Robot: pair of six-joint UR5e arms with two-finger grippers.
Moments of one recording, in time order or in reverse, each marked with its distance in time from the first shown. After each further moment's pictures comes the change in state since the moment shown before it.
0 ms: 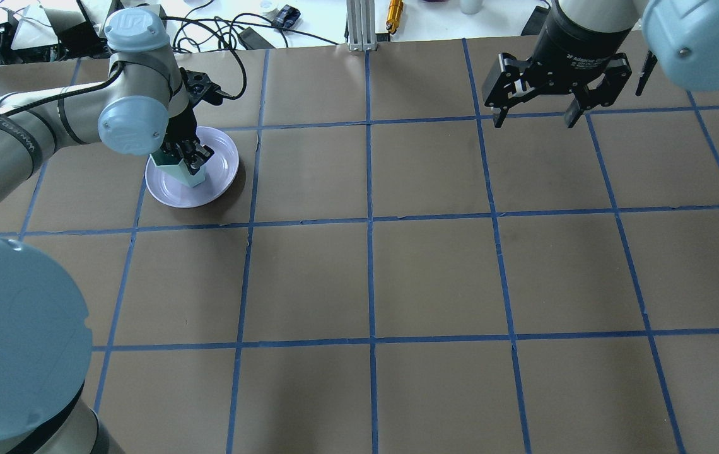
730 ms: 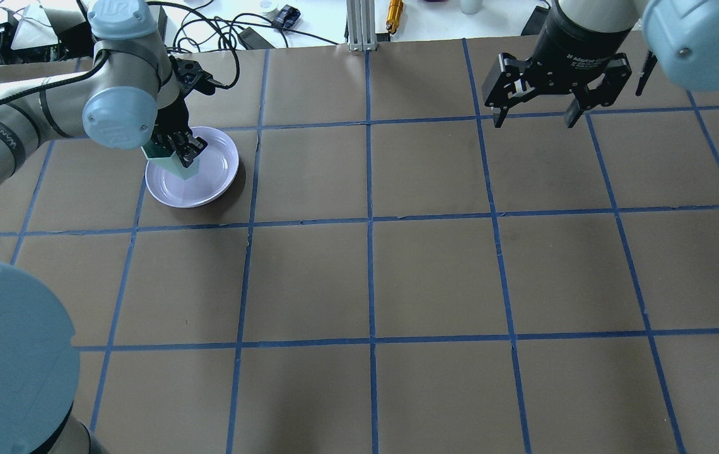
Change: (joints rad) left arm 0.001 0.040 0.005 -0.013 0.001 -0.003; right arm 0.000 0.000 0.000 0.000 0.000 0.000
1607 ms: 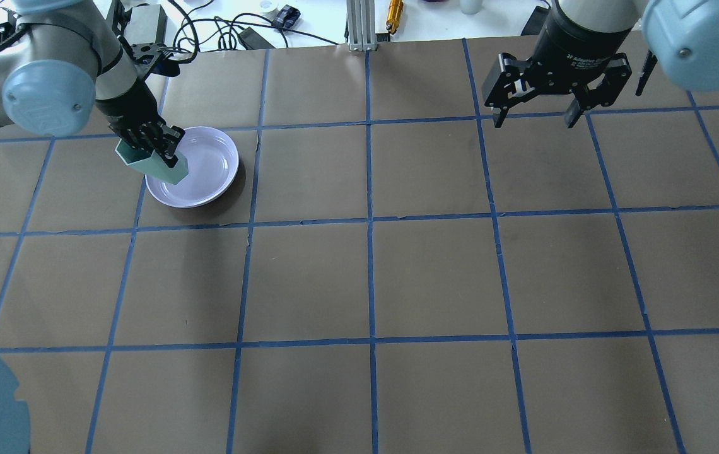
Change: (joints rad) left arm 0.062 0.133 -0.012 -0.162 -0.136 -0.069; right arm 0.000 0.000 0.000 0.000 0.000 0.000
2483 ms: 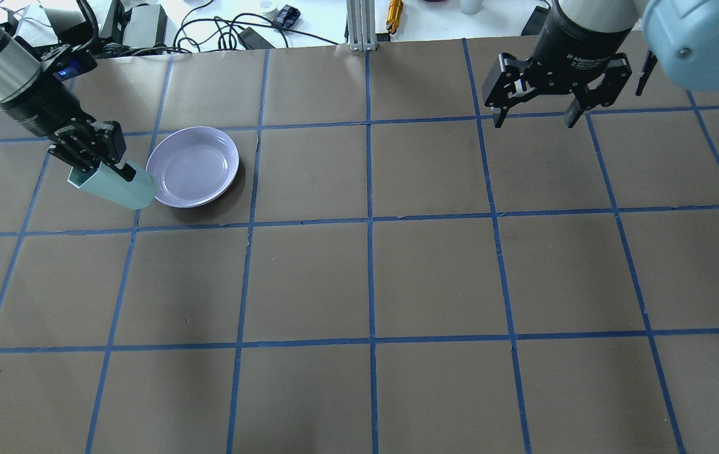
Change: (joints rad) left arm 0.174 0.103 0.050 -0.373 -0.219 -0.063; right arm 0.000 0.000 0.000 0.000 0.000 0.000
